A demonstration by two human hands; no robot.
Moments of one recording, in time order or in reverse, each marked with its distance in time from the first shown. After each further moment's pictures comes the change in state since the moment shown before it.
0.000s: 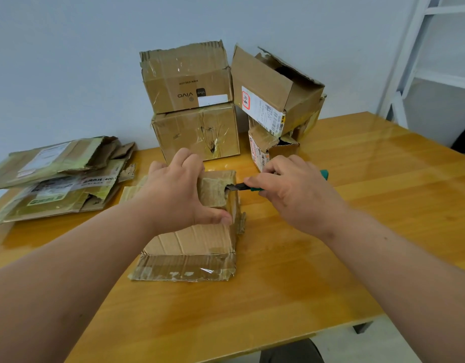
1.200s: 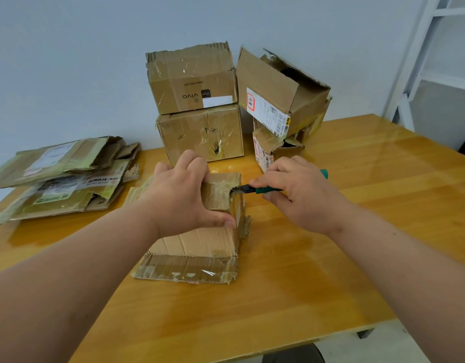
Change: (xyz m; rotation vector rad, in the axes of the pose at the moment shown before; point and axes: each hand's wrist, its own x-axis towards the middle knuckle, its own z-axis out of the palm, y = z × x) left_hand -0.001 -0.002 0.003 -0.008 0.020 0.027; right_hand 0.005 0.011 0.003 0.196 -0.041 0.049
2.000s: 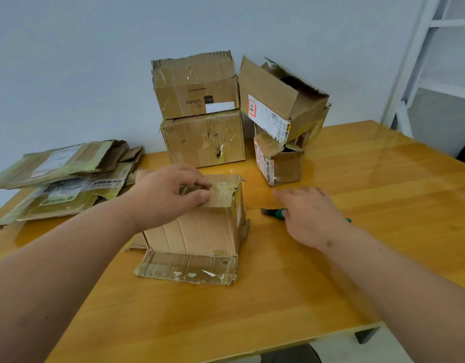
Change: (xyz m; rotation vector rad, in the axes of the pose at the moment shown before) left_hand -0.010 -0.024 -0.016 -0.370 -0.066 -0.069; right_hand -0.011 0.003 0.019 -0.311 -0.381 0.420
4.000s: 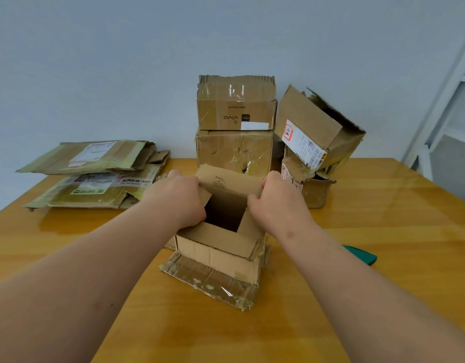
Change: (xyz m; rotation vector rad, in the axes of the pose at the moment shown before) left_hand 0.007 -0.030 -0.006 0.344 -0.006 -0.477; right_hand 0.043 -0.111 -0.037 0.398 0.285 0.117
